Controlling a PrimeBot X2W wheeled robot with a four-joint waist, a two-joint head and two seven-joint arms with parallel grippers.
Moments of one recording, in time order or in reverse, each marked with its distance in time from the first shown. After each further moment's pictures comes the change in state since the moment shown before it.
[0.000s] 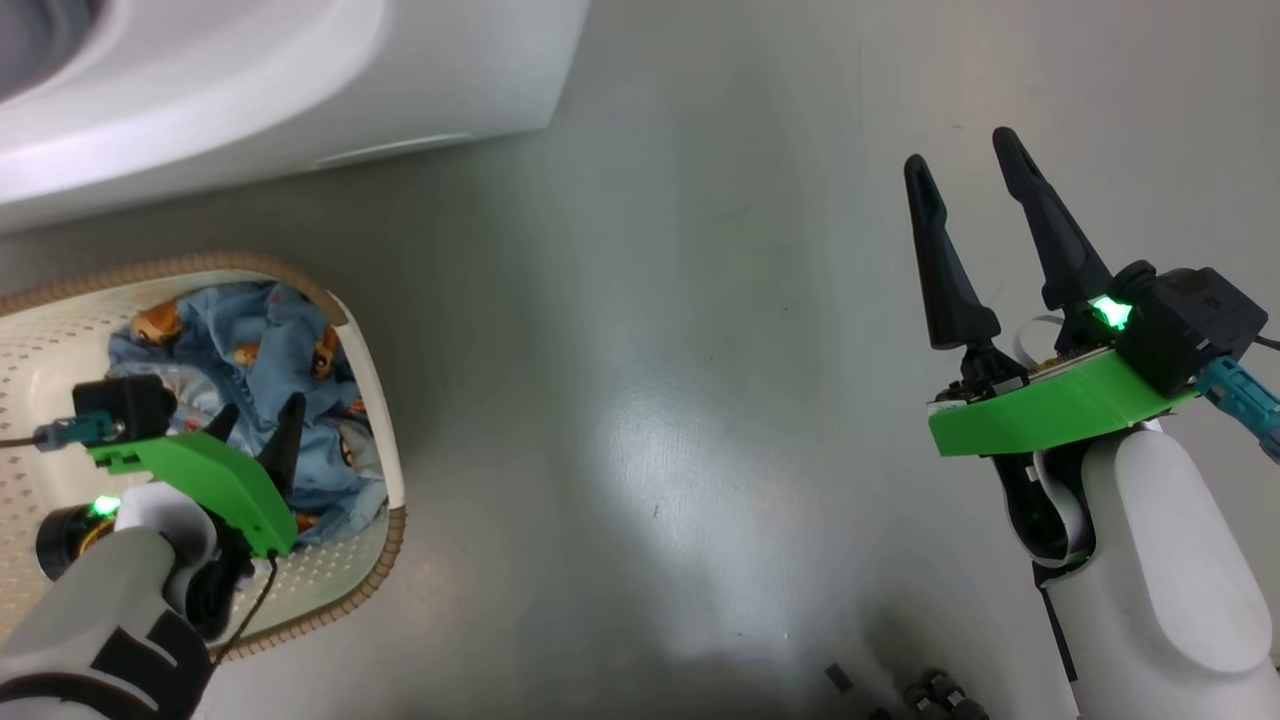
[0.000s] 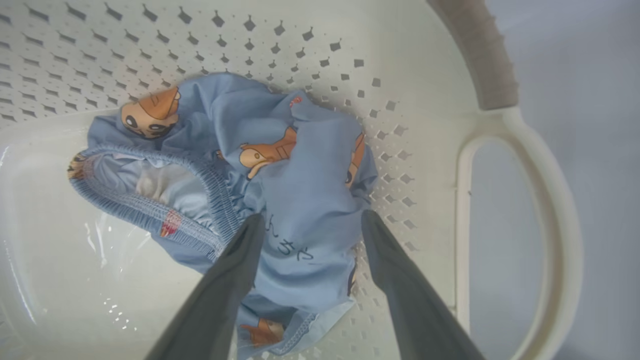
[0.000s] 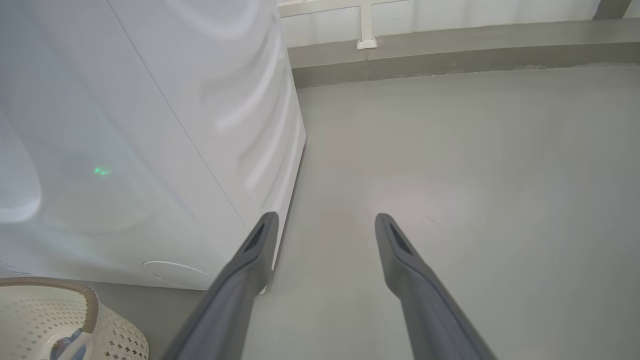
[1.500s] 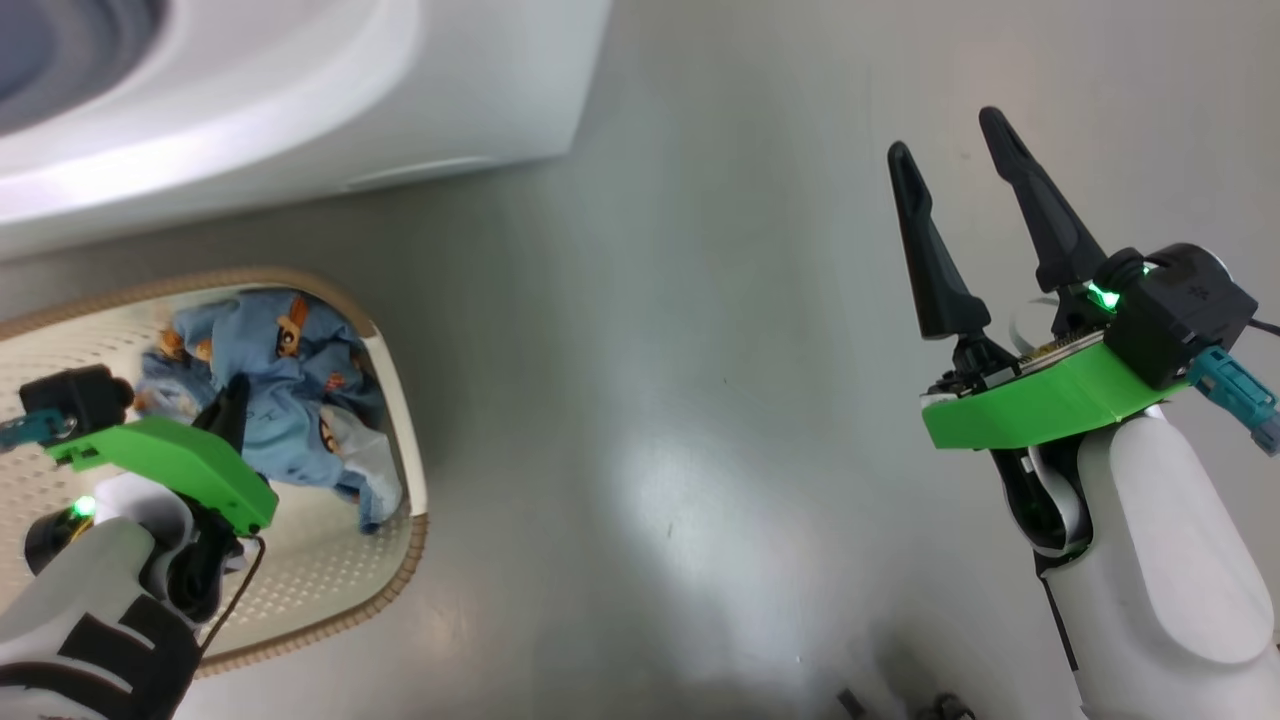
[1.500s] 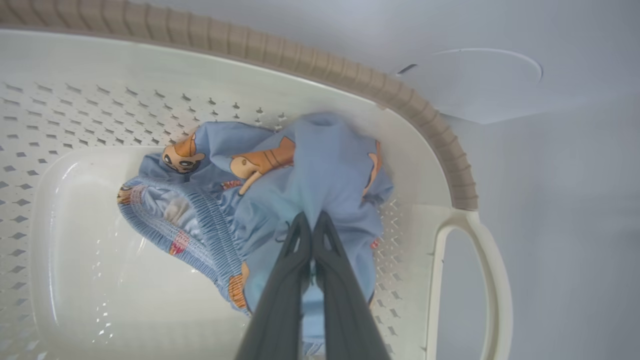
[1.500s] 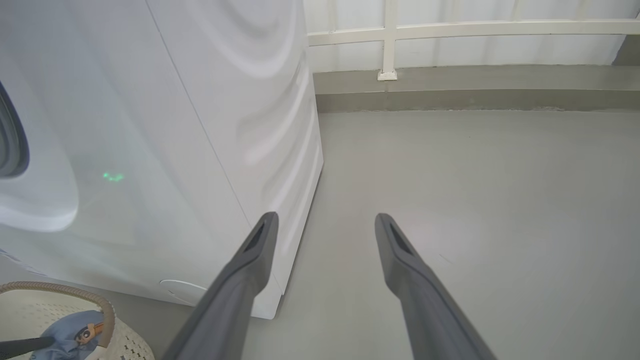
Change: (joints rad) left arm -0.051 0.036 -0.138 -0.019 -0.274 0.000 -0.063; right arm -0.028 -0.016 0.029 -0.013 -0.034 0.000 0.000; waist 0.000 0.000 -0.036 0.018
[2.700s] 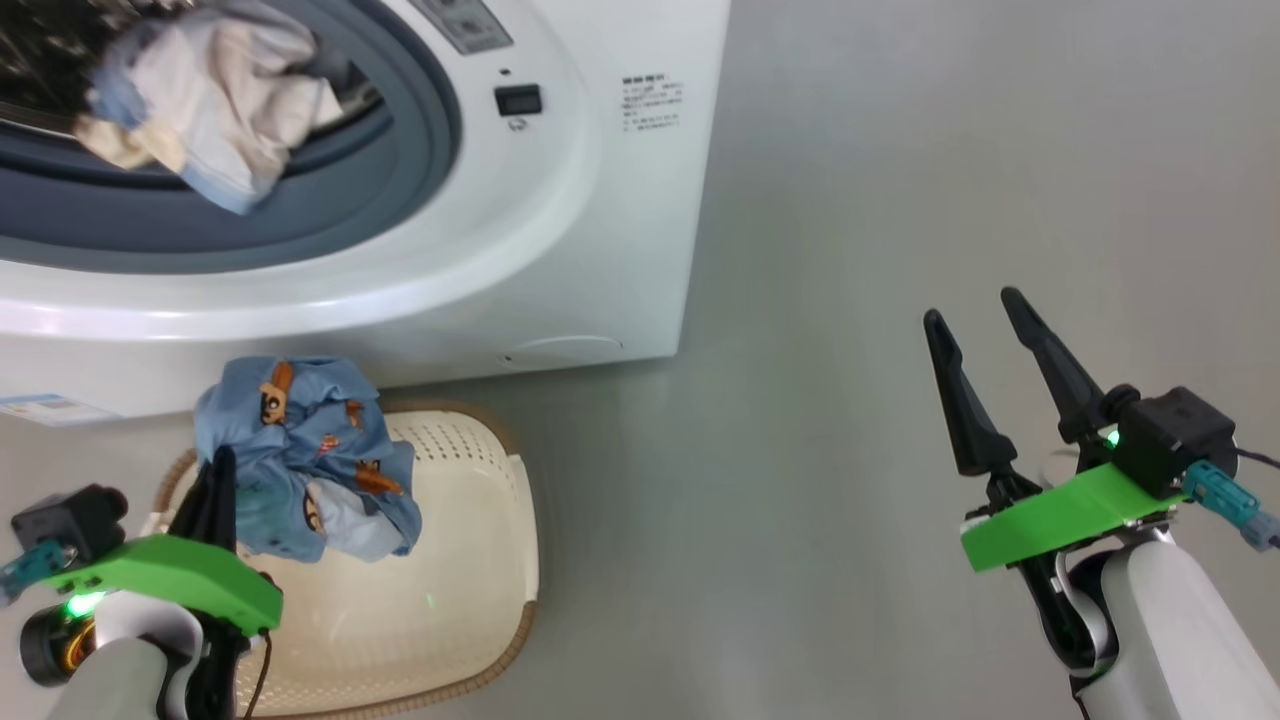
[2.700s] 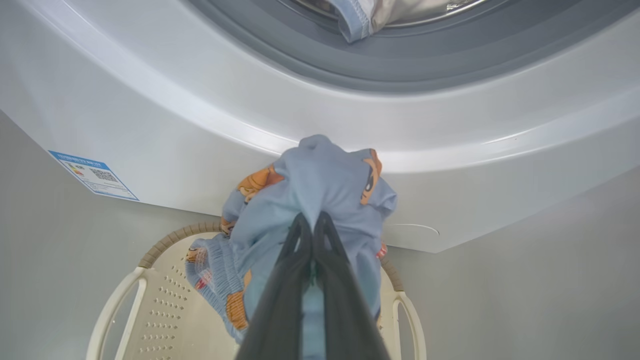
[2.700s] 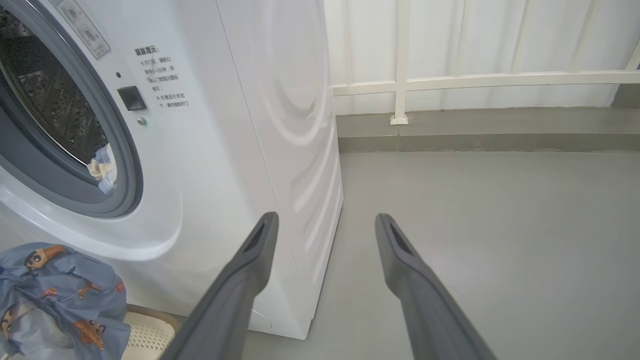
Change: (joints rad) left arm 0.408 -0.078 0.708 -0.326 0.620 0.000 -0.005; right arm 0.201 -0.053 -0.026 0.074 0.055 0.000 0.000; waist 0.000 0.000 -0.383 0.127
